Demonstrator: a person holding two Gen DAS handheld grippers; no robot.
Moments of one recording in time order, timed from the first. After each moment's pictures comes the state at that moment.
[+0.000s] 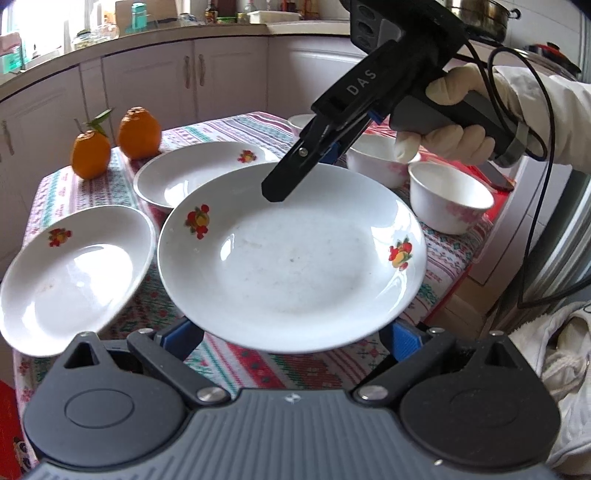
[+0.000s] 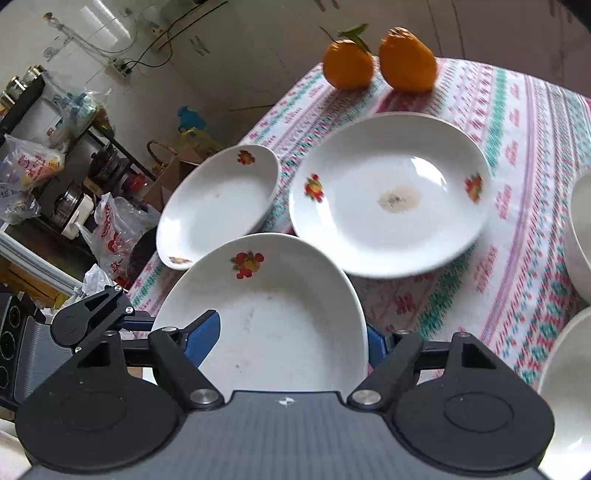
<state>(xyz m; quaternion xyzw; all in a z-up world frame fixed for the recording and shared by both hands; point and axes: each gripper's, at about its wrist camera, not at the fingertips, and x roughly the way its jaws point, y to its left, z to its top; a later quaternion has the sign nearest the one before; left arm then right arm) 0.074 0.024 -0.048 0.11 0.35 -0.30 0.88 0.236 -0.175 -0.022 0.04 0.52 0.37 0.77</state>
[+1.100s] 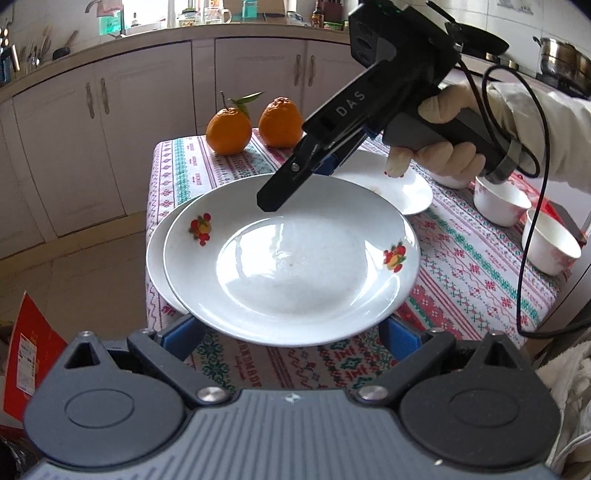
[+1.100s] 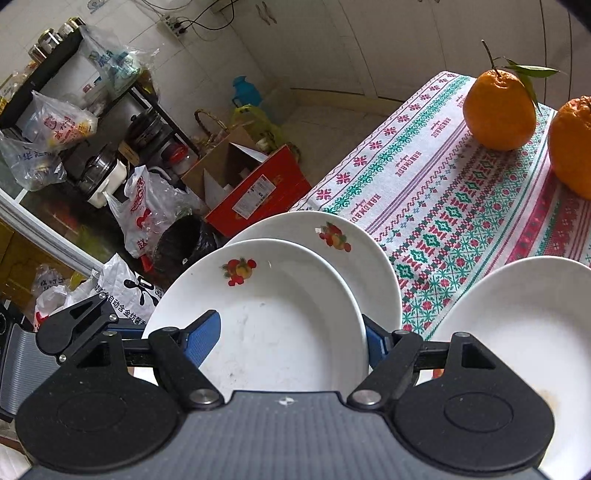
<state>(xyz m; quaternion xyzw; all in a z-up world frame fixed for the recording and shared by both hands) 0.112 0.136 -0.037 0.05 0.37 -0.18 0.91 0.331 -0.019 -0.027 -0.02 0.52 0.46 0.72</state>
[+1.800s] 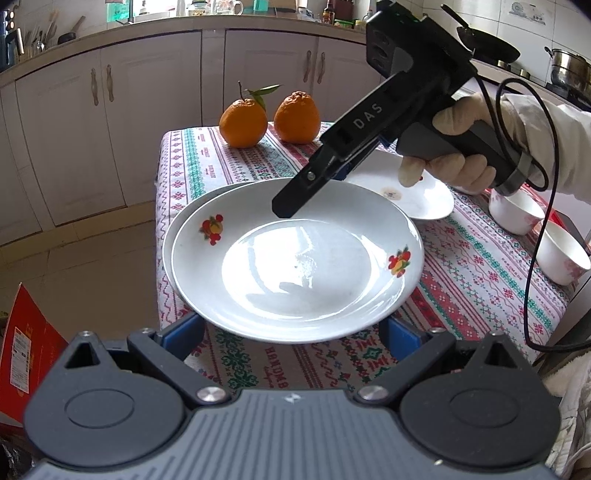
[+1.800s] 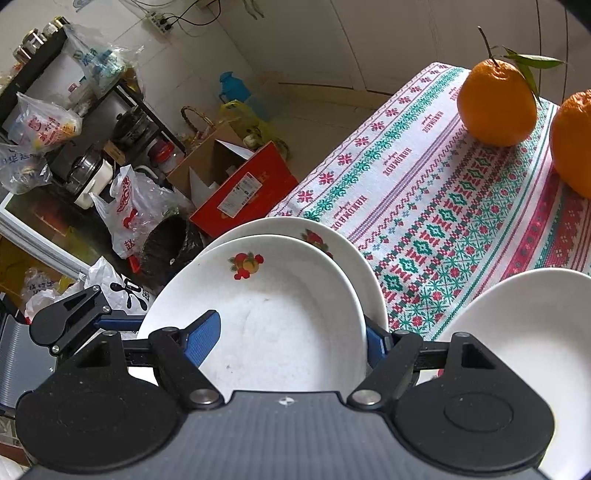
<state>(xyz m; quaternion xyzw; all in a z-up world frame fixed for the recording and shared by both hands) 0.133 0.154 -0.045 0.03 0.38 -0.18 0.91 0.345 -0.008 -0.040 -0.02 0.53 0.44 0.72</state>
